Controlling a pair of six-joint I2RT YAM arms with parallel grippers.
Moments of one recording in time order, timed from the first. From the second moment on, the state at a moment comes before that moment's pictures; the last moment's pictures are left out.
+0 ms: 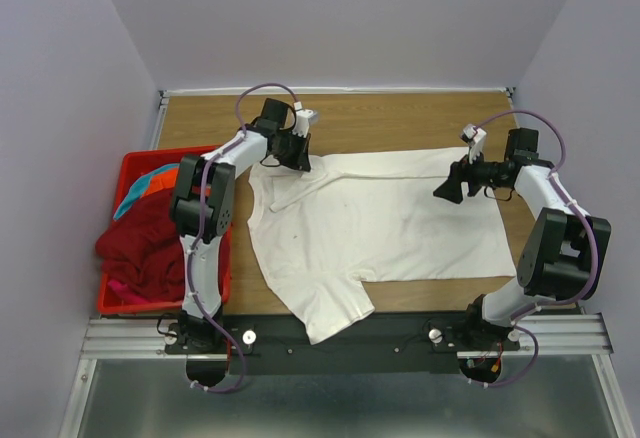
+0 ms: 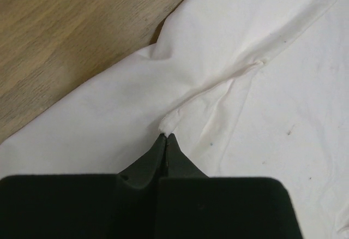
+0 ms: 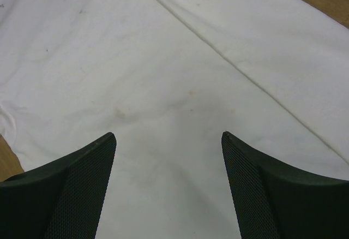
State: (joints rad) left arm -0.31 2.12 1.57 -0.40 0.51 0.06; right arm -0.24 1.57 1.04 -0.56 -0.93 -0.71
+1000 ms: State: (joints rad) left arm -0.46 1.88 1.32 -0.28 0.59 -0.05; right arm -0.24 1.57 1.04 -0.58 -0.93 -0.72
